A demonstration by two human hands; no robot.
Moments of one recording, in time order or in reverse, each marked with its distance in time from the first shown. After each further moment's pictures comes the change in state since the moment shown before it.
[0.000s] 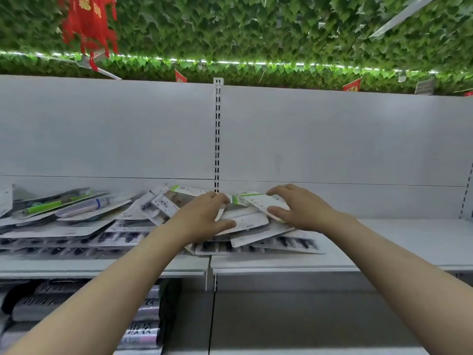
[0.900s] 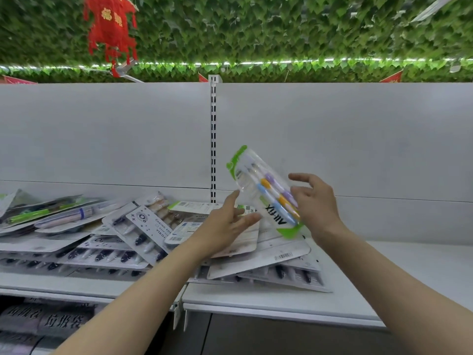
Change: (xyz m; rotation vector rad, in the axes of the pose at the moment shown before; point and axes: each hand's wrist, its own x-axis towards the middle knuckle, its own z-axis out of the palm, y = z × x) left_hand 0.077 0.045 0.049 -0.614 0.084 -0.225; right_hand 0.056 0.054 0.019 1.031 0.486 0.250
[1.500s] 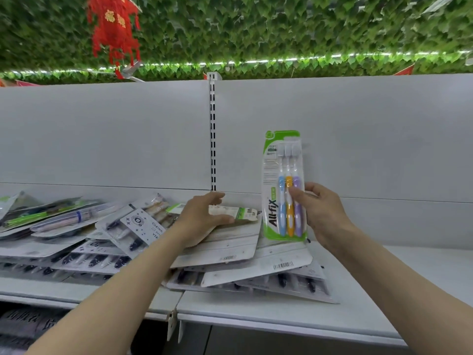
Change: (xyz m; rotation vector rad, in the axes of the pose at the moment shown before) left_hand 0.040 -0.049 -0.030 0.185 0.166 -0.066; right_hand 0.027 0.027 0.000 0.359 -0.122 0.225
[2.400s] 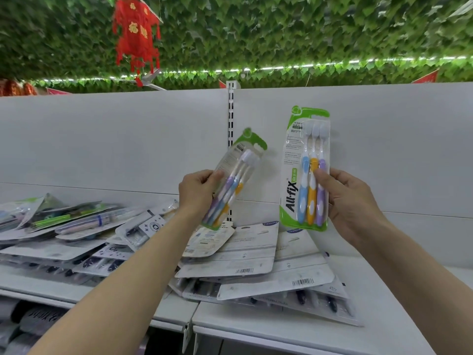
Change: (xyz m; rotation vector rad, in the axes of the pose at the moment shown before) left_hand 0.025 0.022 -0.043 -0.402 0.477 -0.066; right_hand 0.000 -0.045 0.011 0.171 -0.059 -0.071
